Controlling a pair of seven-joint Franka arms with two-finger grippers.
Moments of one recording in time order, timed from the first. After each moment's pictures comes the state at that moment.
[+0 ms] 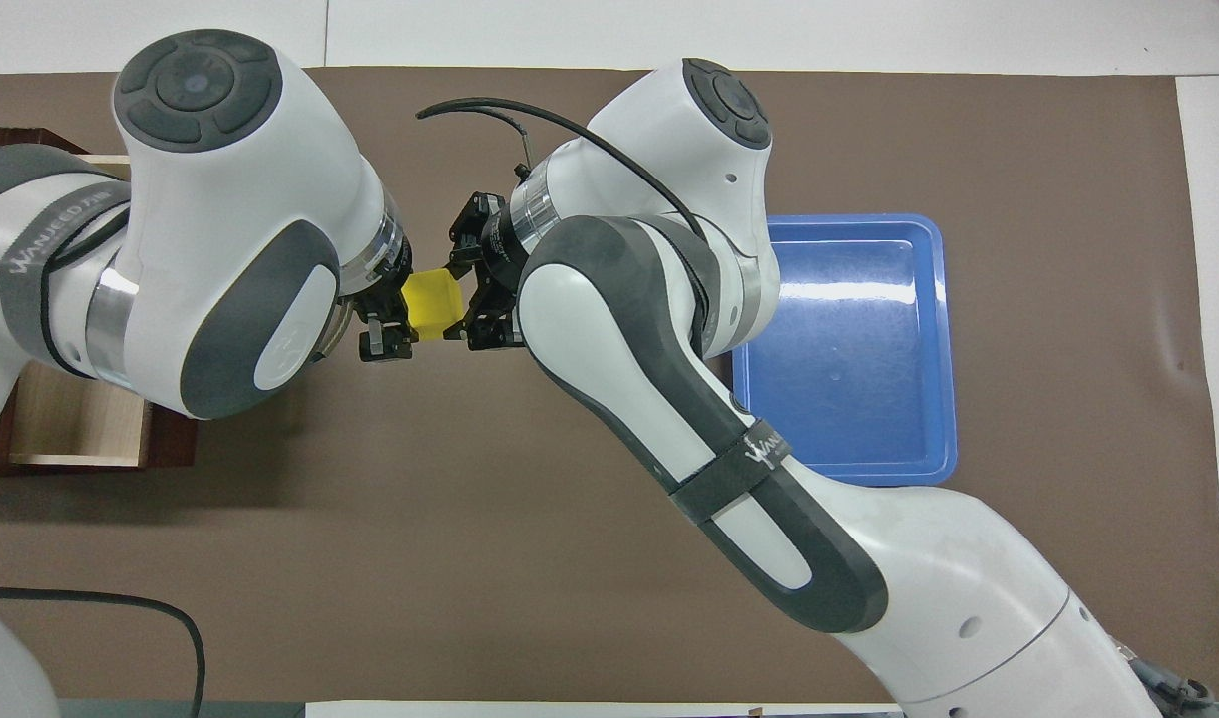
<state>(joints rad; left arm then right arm) -0.37 0.23 -0.09 -1.52 0.03 1.67 -2.05 0.50 0.65 0.07 -1.12 0.70 1.90 1.78</state>
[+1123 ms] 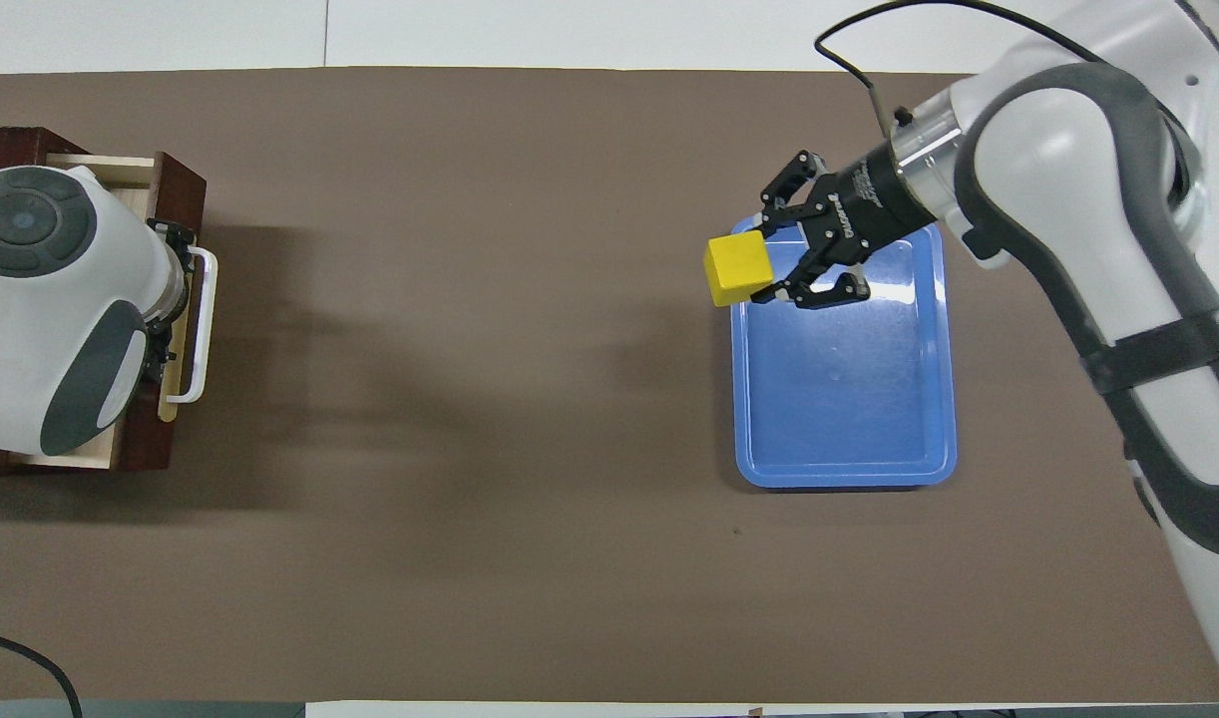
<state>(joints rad) -0.05 0.08 -0.08 -1.96 0.39 2.04 -1.64 0.06 0.37 0.04 -1.54 0.70 1.64 1.36</state>
